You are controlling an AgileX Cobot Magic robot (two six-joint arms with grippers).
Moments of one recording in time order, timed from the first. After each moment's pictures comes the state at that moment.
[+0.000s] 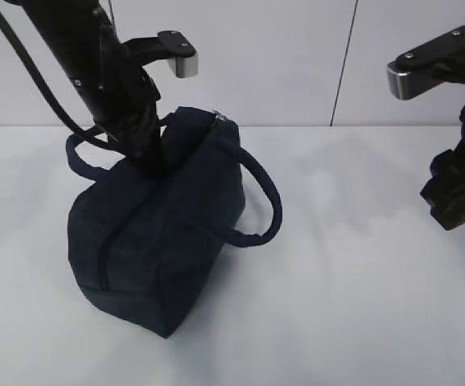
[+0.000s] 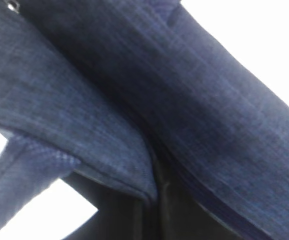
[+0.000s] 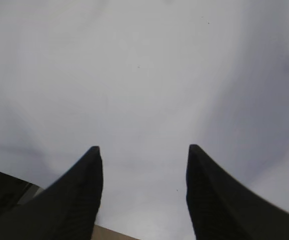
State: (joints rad) left arm -0.45 1.99 -1.70 -0.33 1.22 0.85; right arm 0.42 1.39 -1.17 -0.19 1.22 0.01
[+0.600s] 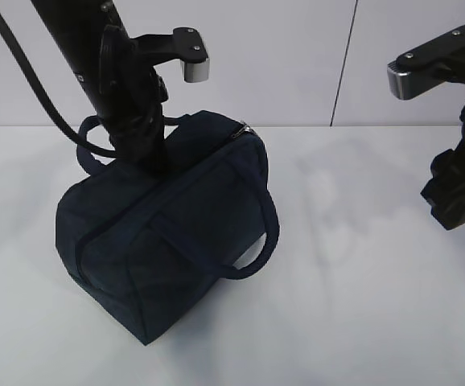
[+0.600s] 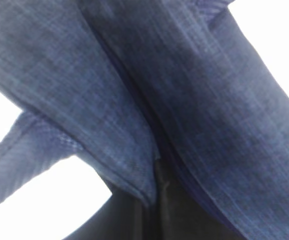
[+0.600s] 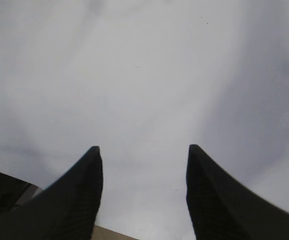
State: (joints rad) left arm -0.51 1.96 -1.70 -0.25 1.23 0.94; right arm 0.42 1.39 -1.17 -0.19 1.22 0.01
